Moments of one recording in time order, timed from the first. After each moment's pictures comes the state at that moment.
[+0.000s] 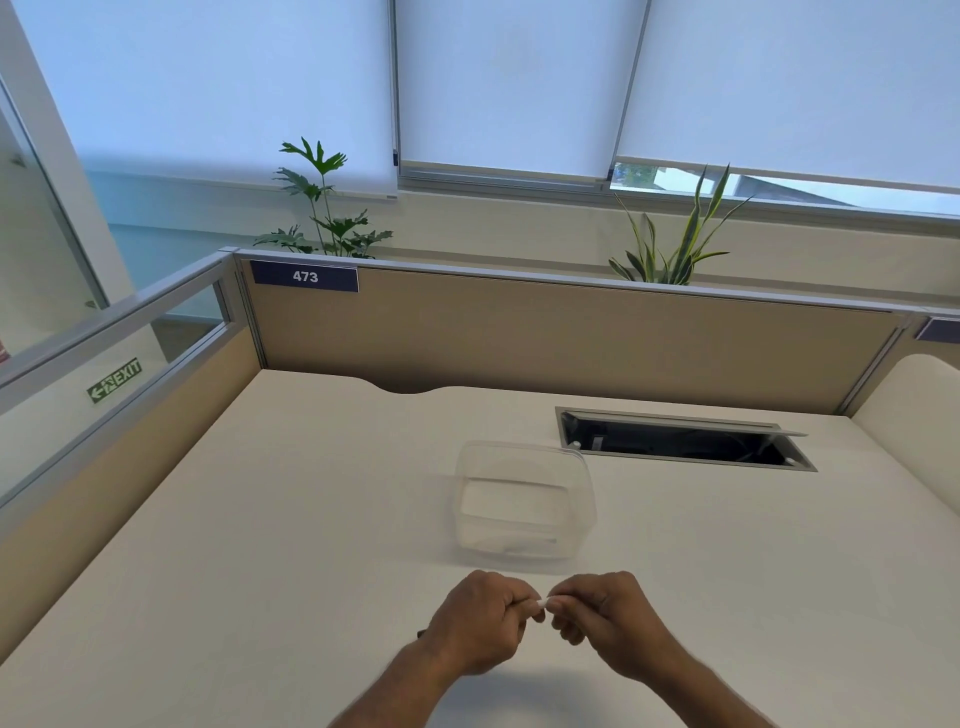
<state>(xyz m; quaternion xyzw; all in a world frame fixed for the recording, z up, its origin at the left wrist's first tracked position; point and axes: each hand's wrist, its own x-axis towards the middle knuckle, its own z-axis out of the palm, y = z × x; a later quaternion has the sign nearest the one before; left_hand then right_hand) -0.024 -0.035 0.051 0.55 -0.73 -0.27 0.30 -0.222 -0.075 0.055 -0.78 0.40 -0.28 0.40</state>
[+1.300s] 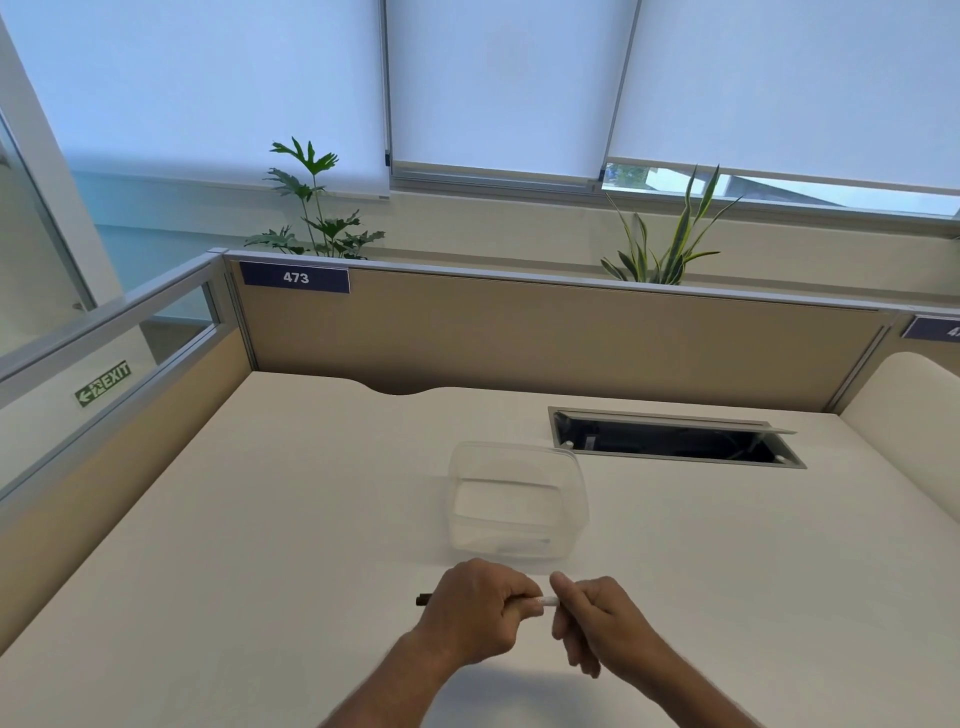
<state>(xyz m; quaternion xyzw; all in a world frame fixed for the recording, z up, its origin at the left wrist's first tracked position) -0.024 -0.042 0.061 0.54 -0.78 -0.17 0.27 -0.221 -0.073 0.051 -0.66 0.47 -0.24 0.53</state>
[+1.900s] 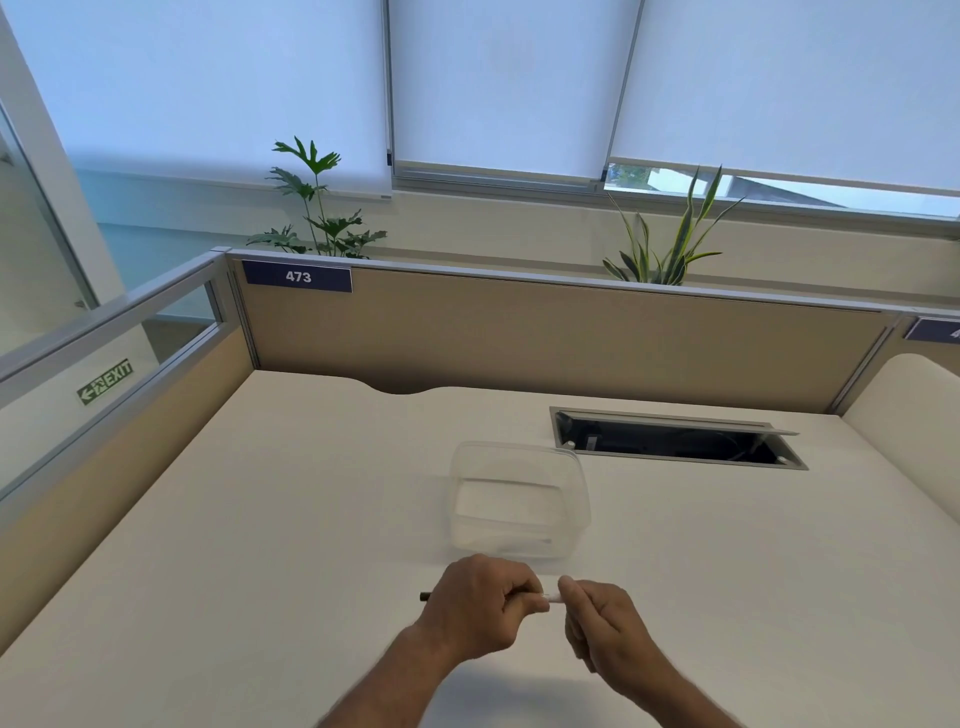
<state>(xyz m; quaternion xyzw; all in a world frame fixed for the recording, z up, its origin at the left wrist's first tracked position) -0.023 -0.042 0.064 0.53 -0.77 -0.18 0.32 -0.217 -0.059 0.049 -0.70 0.44 -0.33 0.45</state>
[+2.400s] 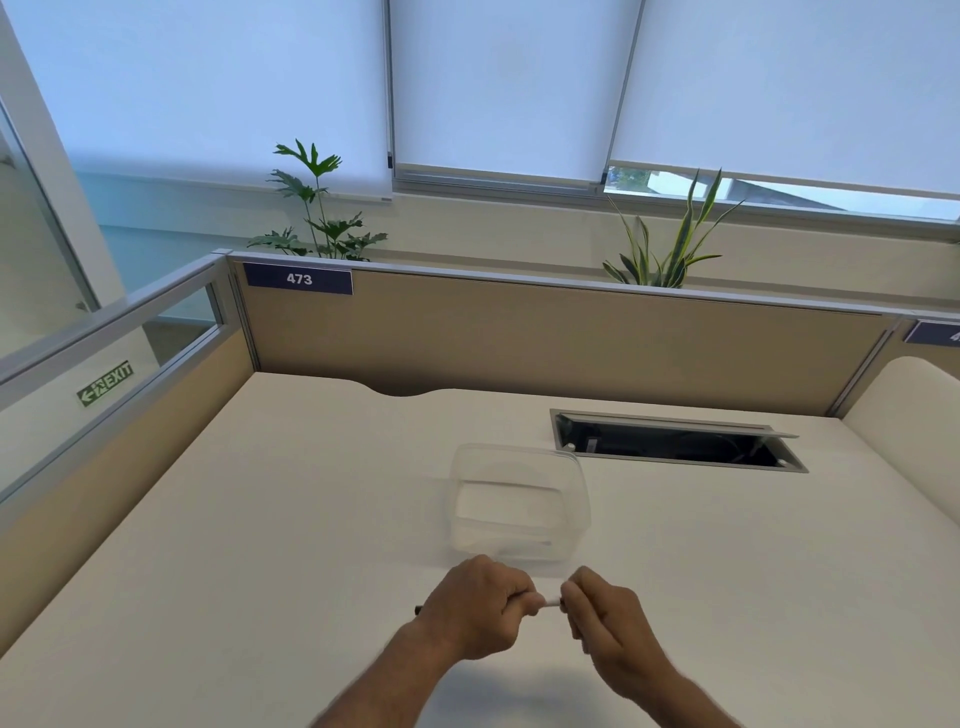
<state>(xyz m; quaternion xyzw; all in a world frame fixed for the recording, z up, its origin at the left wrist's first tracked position) -0.021 -0.046 0.066 0.54 -0.78 -0.19 0.26 -0.225 -0.064 0.047 -0.76 0.44 -0.34 0.33</state>
